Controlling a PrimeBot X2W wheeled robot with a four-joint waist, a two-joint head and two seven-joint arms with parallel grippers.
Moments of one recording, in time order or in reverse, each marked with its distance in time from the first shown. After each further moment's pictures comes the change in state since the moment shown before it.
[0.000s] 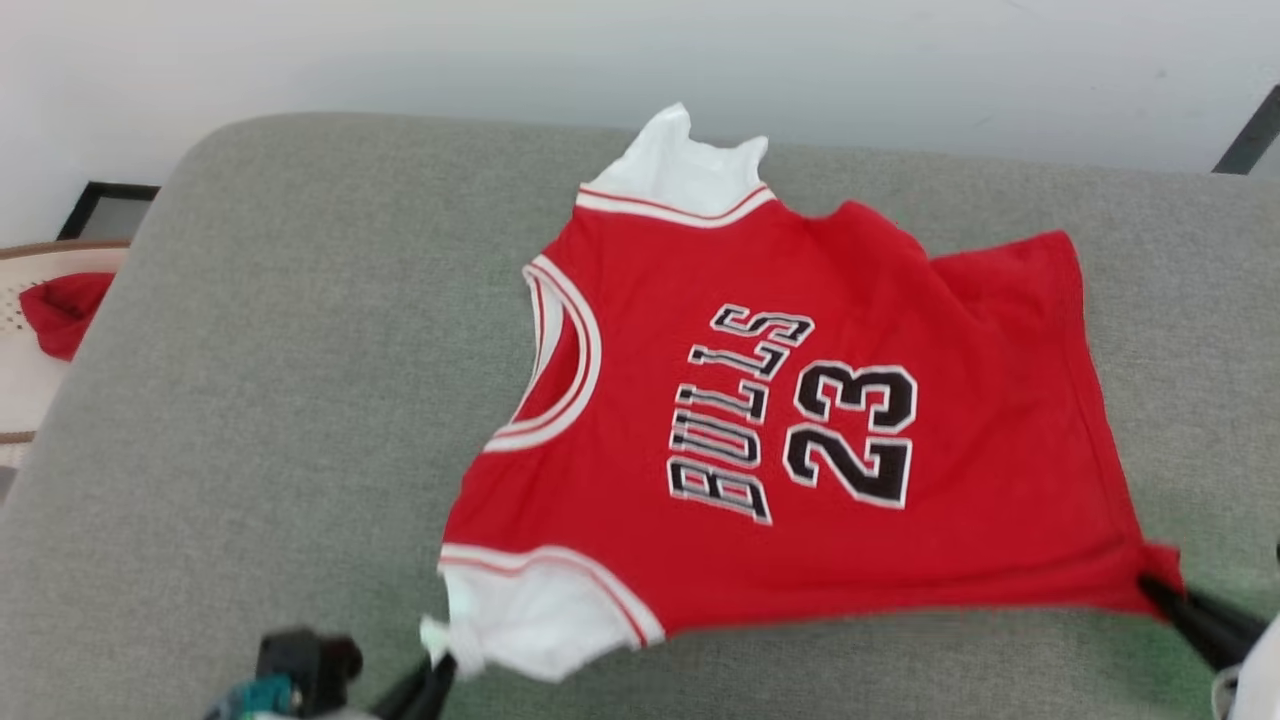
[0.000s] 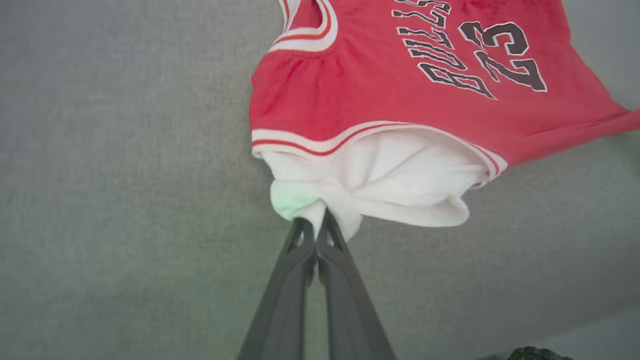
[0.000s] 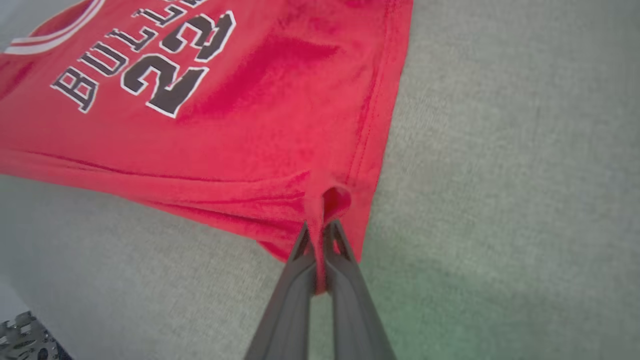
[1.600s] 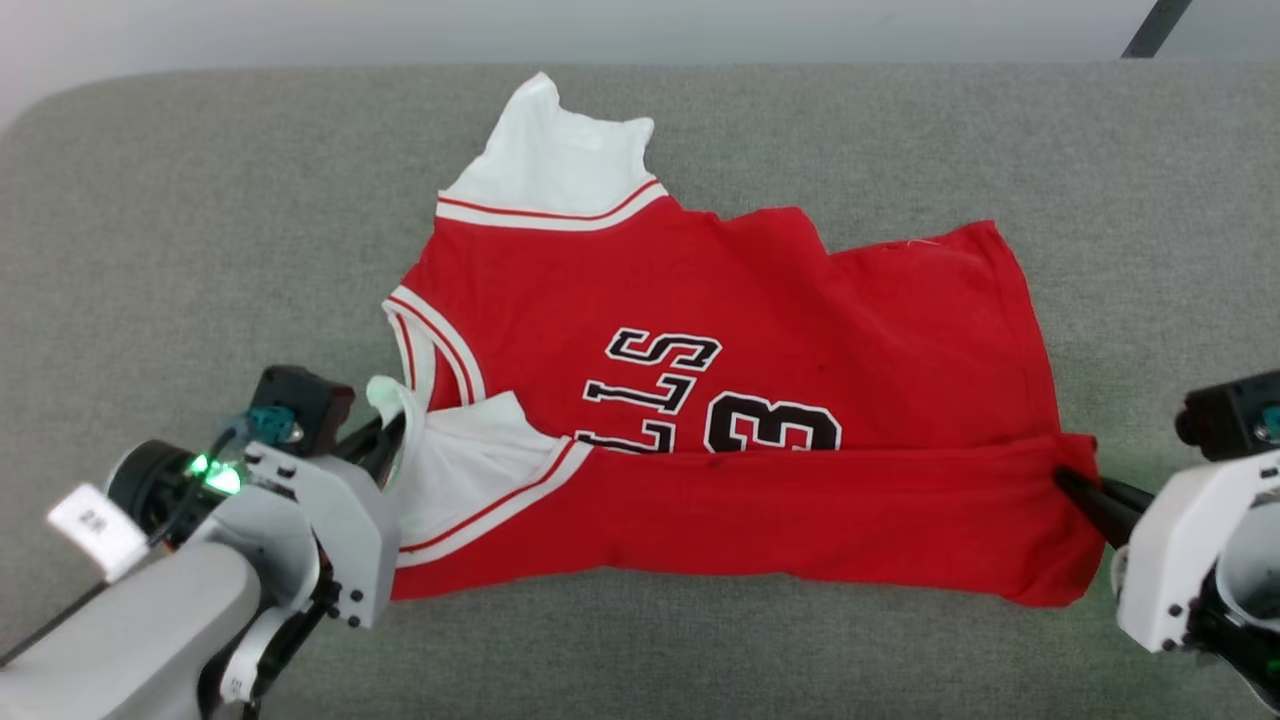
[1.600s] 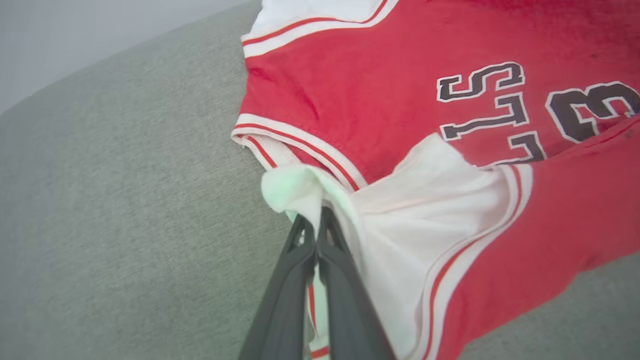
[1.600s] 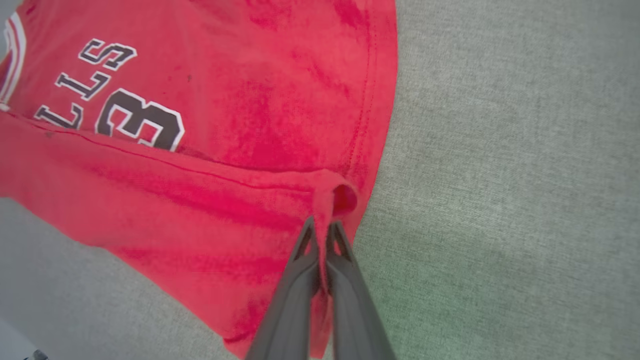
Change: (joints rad) left arm -0.387 -0.005 -0.003 0.179 0.188 -0.100 0.293; right arm -0.094 0.355 -0.261 -0.185 -0.275 0.000 0.469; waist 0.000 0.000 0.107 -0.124
